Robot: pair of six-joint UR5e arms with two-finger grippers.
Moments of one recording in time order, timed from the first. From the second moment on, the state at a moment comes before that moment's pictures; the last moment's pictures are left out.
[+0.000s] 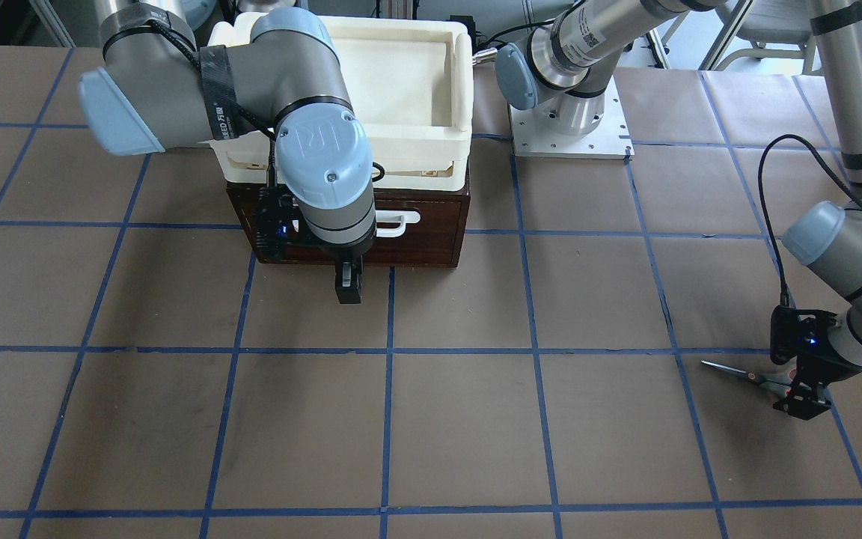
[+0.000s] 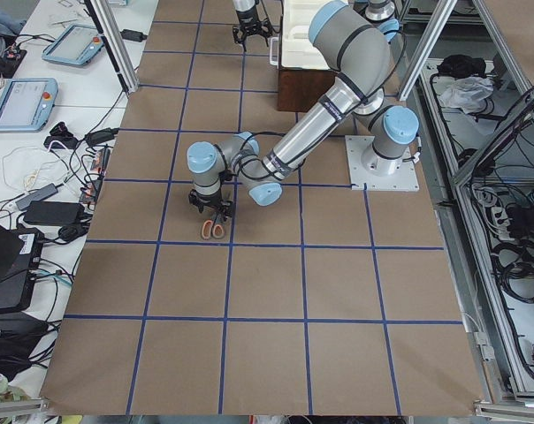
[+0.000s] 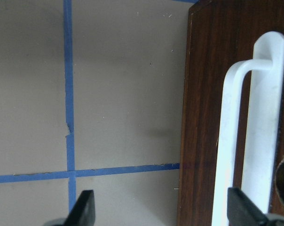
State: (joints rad) left arm -1.00 -2.16 -1.65 -0.88 1.61 2.50; right arm 1.89 -1.22 1.50 -1.61 -1.49 1.86
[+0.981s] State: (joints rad) left arm -0.99 -2.17 -1.65 -0.88 1.60 2.49; right arm 1.89 -1.19 1.51 -1.55 -1.50 1.87
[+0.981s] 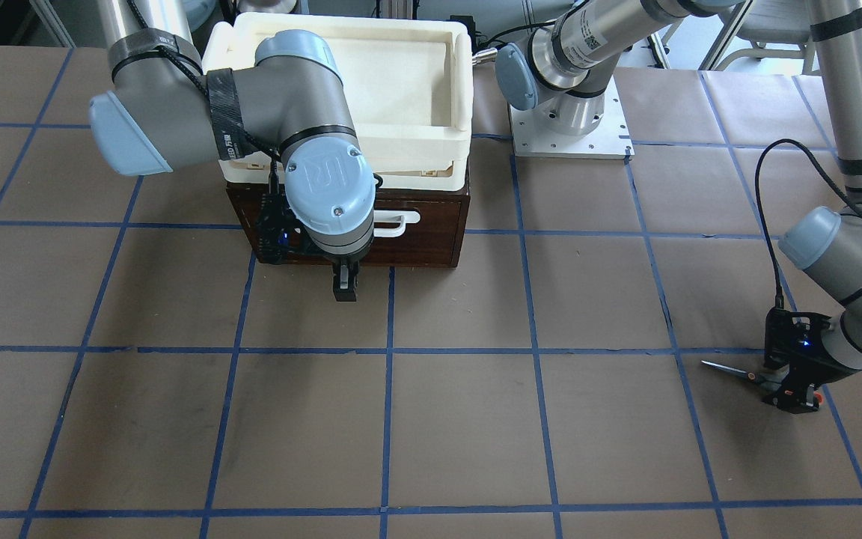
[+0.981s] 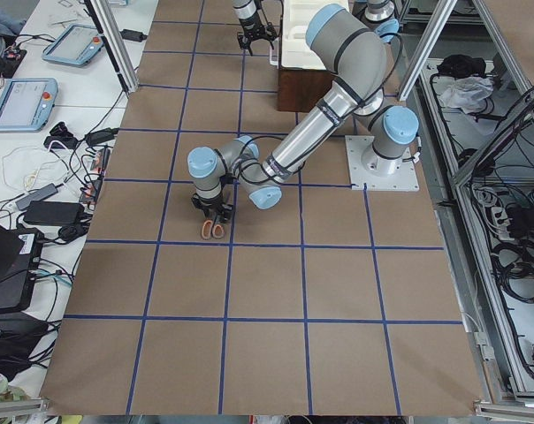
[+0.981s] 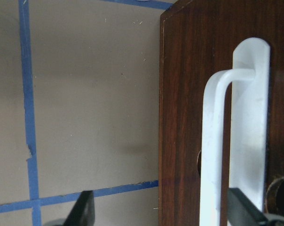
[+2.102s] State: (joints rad) left arm -0.99 -2.16 -1.65 -0.88 1.60 2.47; right arm 1.89 -1.16 1.51 -1.52 -1.49 1.87
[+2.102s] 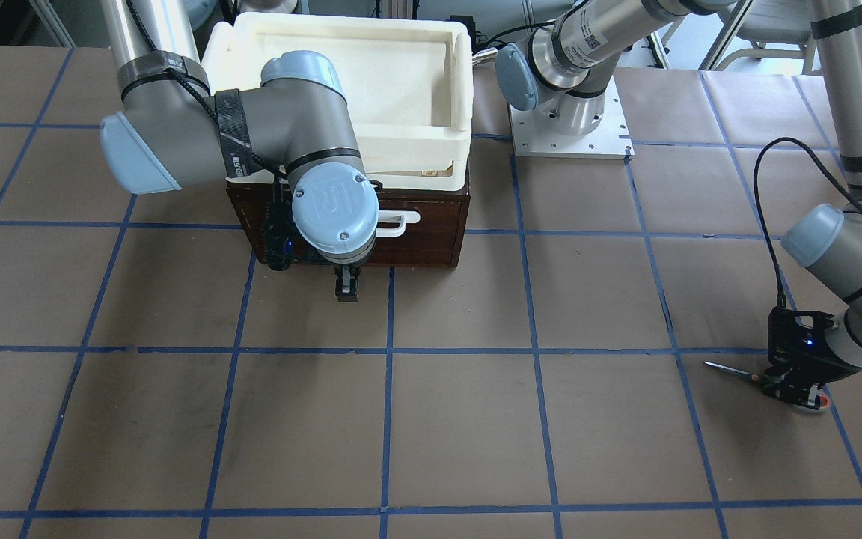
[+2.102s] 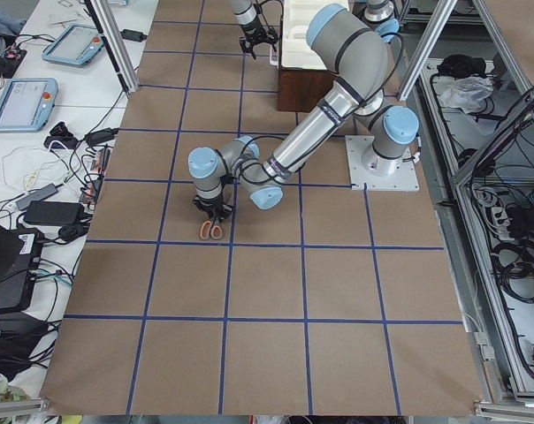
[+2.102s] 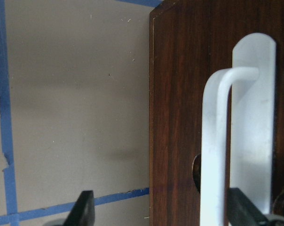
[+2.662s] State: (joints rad) left arm -1.00 -2.10 -1.65 -0.90 1.60 2.41; right arm 1.89 -1.14 1.52 -1.53 -1.49 1.86
